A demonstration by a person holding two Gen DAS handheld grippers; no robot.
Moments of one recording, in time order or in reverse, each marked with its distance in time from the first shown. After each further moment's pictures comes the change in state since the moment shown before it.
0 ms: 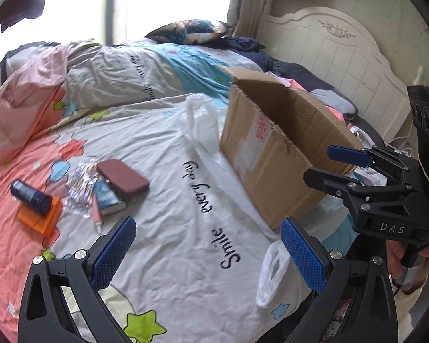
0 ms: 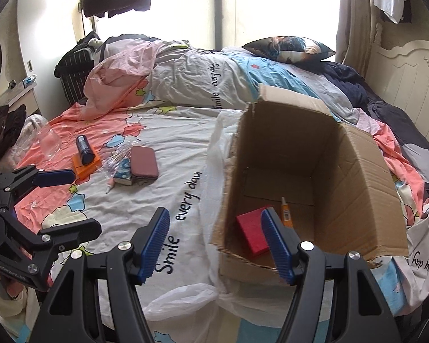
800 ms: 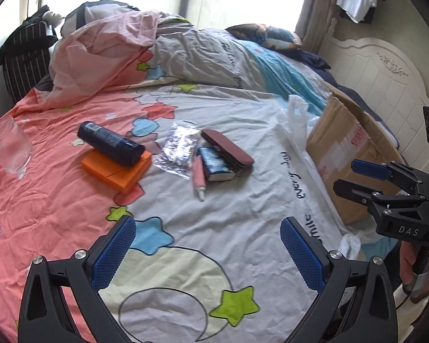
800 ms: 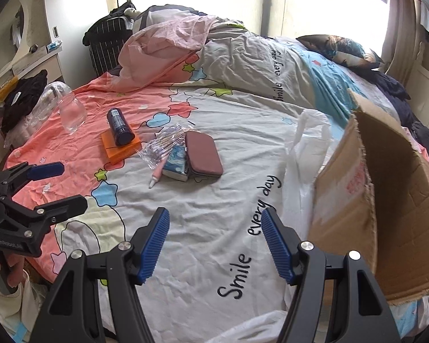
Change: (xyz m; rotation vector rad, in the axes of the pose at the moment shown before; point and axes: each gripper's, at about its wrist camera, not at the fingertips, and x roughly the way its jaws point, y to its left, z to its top) left arm -0.023 0.136 -0.053 -0.220 -0.011 0.154; right arm 0.067 0.098 0.020 -0.115 0.086 0.110
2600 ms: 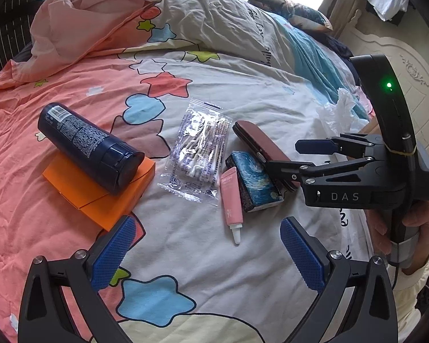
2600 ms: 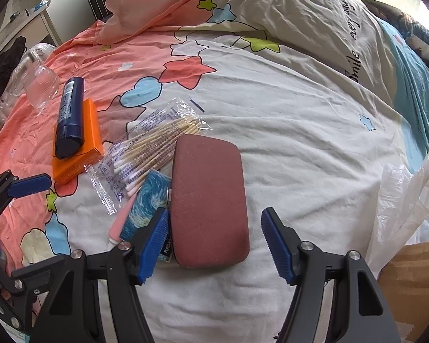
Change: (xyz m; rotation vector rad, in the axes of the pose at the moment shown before) left arm 0.112 0.041 0.043 -0.065 0.154 -0.040; right arm 0.187 -0.001 0.085 -0.101 0.295 0.122
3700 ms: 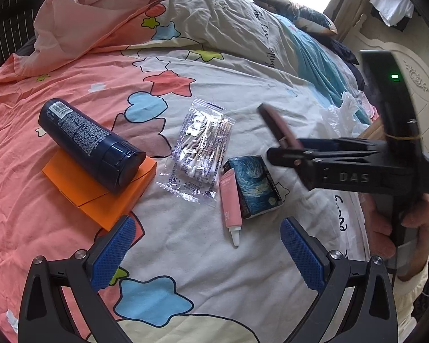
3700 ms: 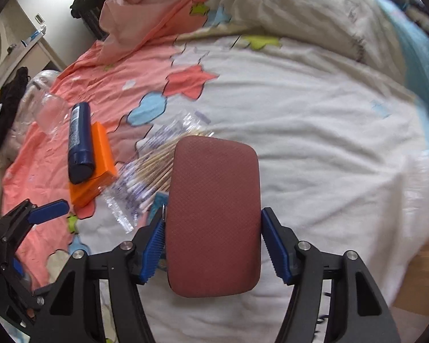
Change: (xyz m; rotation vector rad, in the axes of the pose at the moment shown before) left arm 0.003 0.001 0.003 -0.028 0.005 0.001; right arm -0.016 -0.009 0.002 0.105 -0.072 0.053
